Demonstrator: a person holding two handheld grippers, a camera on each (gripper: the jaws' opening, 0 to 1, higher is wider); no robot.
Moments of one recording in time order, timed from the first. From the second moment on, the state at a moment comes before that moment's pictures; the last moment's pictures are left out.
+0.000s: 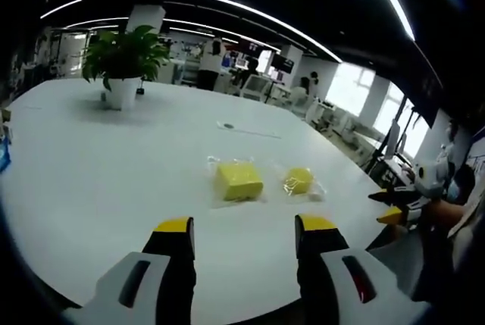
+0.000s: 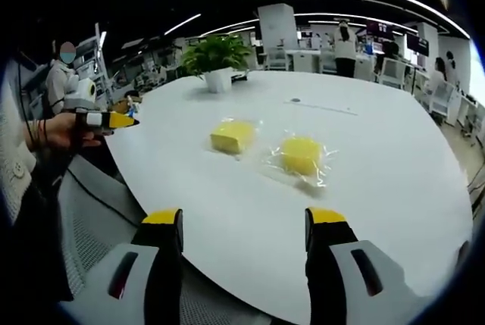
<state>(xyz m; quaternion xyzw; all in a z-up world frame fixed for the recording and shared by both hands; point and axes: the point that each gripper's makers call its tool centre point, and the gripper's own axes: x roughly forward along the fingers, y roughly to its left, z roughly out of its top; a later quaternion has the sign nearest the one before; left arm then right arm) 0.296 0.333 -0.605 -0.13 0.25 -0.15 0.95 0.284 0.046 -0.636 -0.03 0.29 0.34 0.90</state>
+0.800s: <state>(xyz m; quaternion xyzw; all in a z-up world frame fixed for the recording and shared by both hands) 0.354 0.313 -0.629 -0.15 0.29 -0.18 0.93 0.301 0.054 -0.648 -0.02 0.31 0.36 0.88</state>
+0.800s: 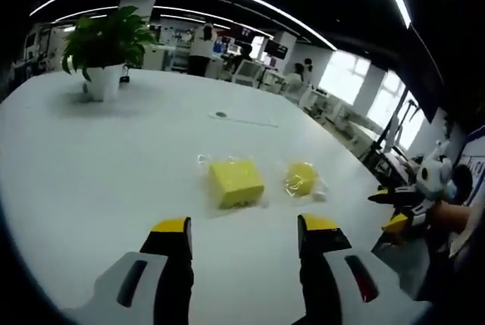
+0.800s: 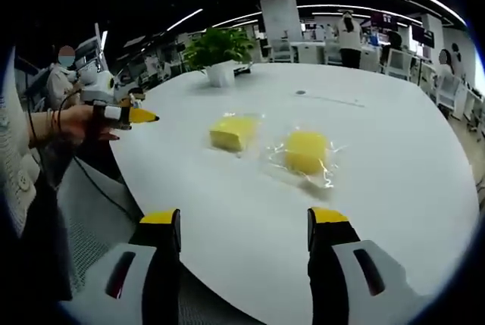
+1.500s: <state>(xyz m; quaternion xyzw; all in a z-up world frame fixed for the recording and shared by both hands) 0.463 0.298 -0.669 -0.25 0.32 -0.19 0.90 0.317 0.052 -0.663 -0.03 0.35 0.36 0.87</state>
